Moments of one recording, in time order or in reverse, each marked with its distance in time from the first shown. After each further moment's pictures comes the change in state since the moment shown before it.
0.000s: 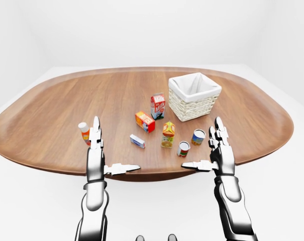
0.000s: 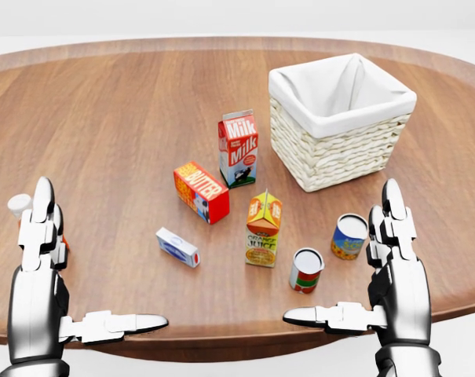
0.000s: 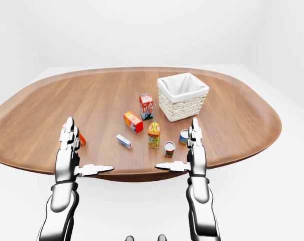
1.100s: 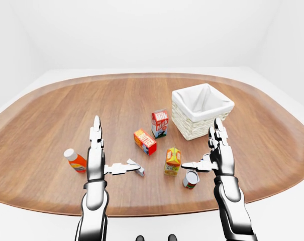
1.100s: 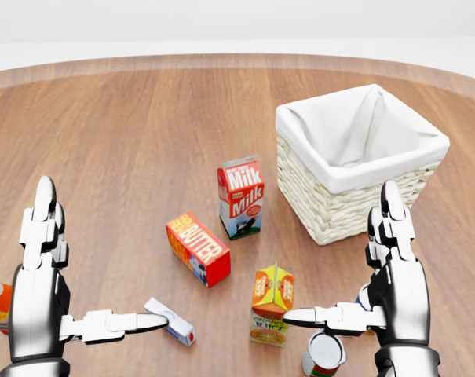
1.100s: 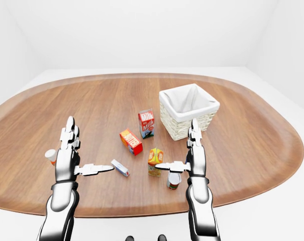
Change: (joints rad) left arm -0.006 0.001 0.000 0.003 0.000 0.000 -0.008; right arm 0.001 0.000 0.001 0.005 -0.003 0.000 0.002
